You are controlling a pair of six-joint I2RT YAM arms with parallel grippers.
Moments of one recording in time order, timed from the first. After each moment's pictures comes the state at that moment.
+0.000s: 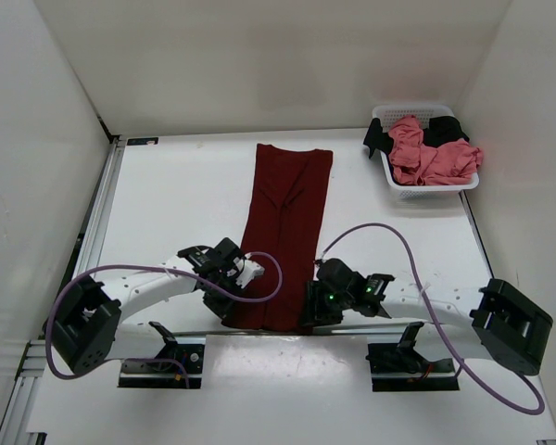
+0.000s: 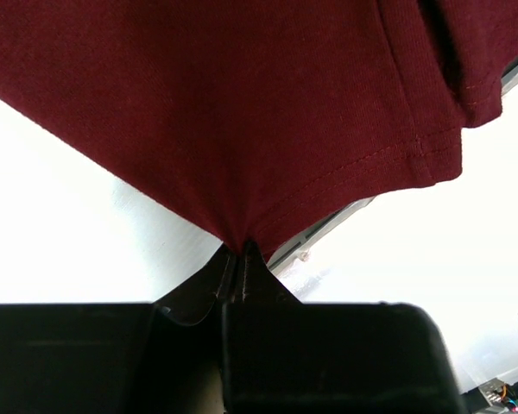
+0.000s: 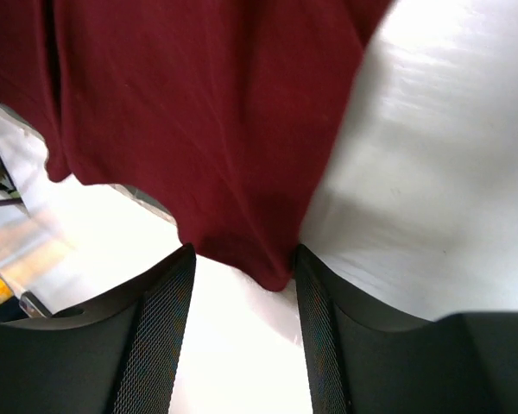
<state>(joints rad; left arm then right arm) -0.75 1.28 0.64 -0.75 0.25 -0.01 1.04 1.21 0.46 -0.22 -0.21 0.95</state>
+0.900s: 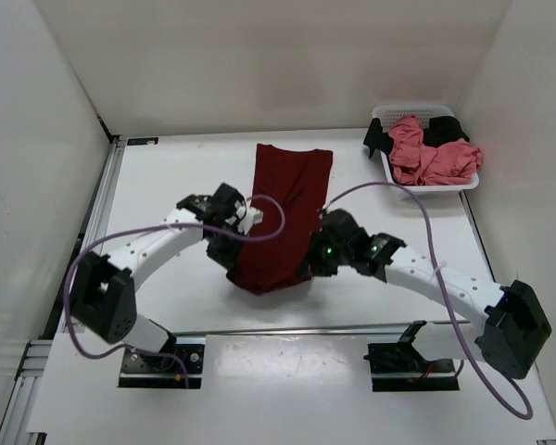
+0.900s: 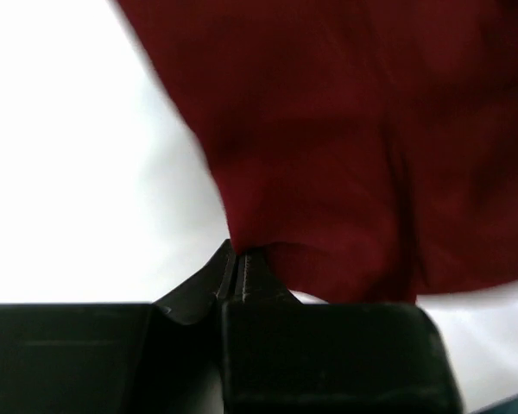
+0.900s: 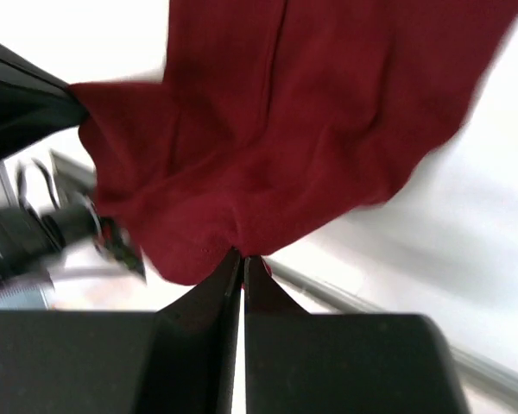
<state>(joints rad) -0.59 1.45 1.07 -0.95 0.19 0.00 0.89 1.22 0.82 -0.44 -0.16 0.89</state>
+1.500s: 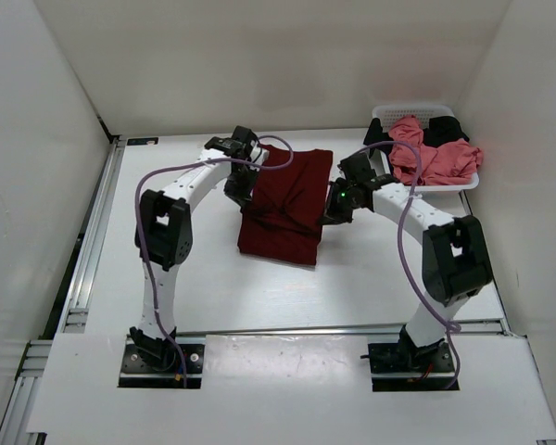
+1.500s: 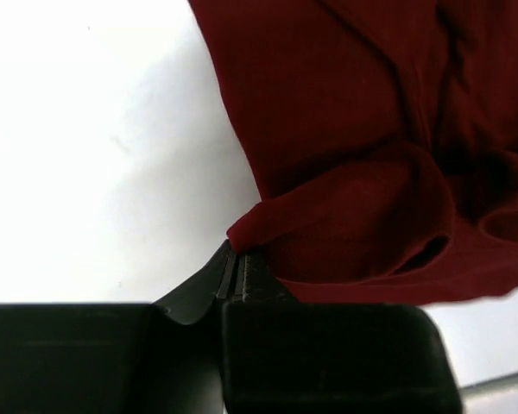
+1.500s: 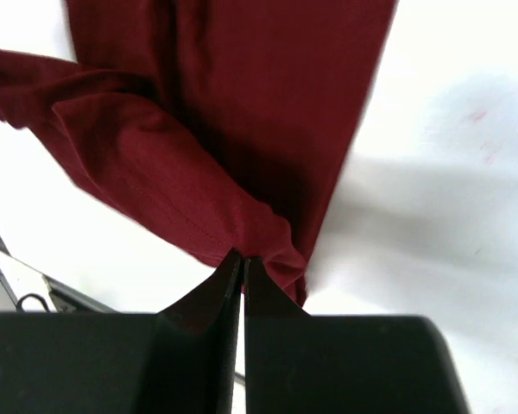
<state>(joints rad) -0.41 2.11 1.86 -1.00 0.04 0.00 0.43 1.69 1.22 -0.54 -0.32 0.61</state>
